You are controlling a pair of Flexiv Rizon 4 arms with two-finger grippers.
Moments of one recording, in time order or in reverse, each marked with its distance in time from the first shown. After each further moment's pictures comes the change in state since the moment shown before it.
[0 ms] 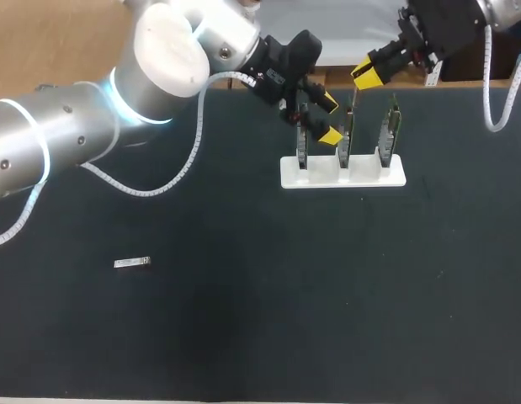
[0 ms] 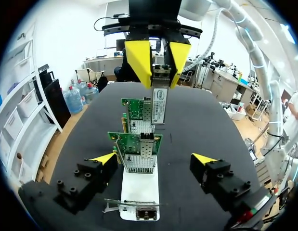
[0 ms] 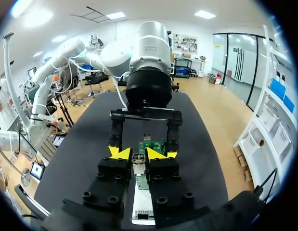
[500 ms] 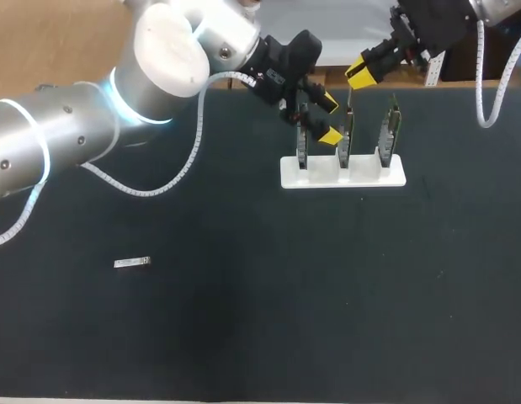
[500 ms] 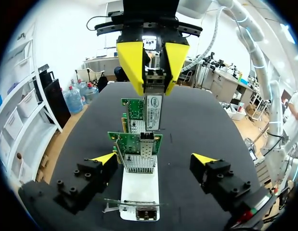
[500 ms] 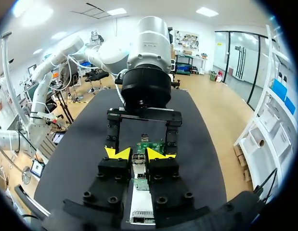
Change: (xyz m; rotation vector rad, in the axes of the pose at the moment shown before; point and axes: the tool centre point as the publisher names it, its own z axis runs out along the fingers) left arm 0.000 0.000 0.000 0.000 0.000 0.000; right arm -0.002 -0.005 0.007 -0.005 0.033 -0.002
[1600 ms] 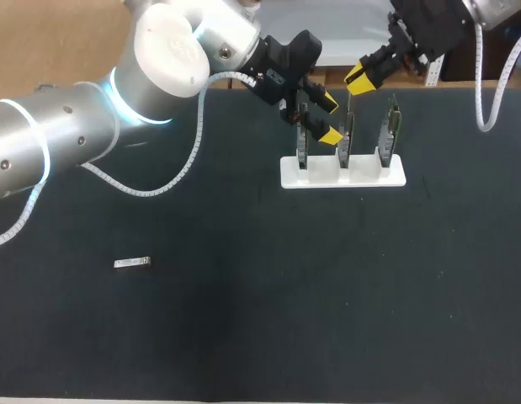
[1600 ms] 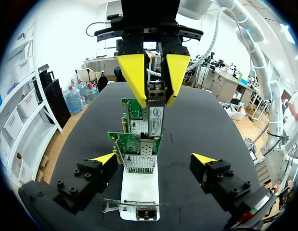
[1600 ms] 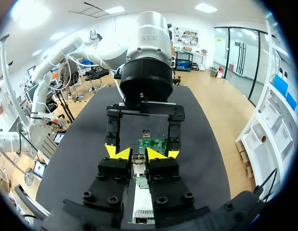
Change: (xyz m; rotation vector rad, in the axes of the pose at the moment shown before) left arm 0.000 0.000 0.000 0.000 0.000 0.000; right arm 0.007 0.002 0.006 -0.011 0.020 0.024
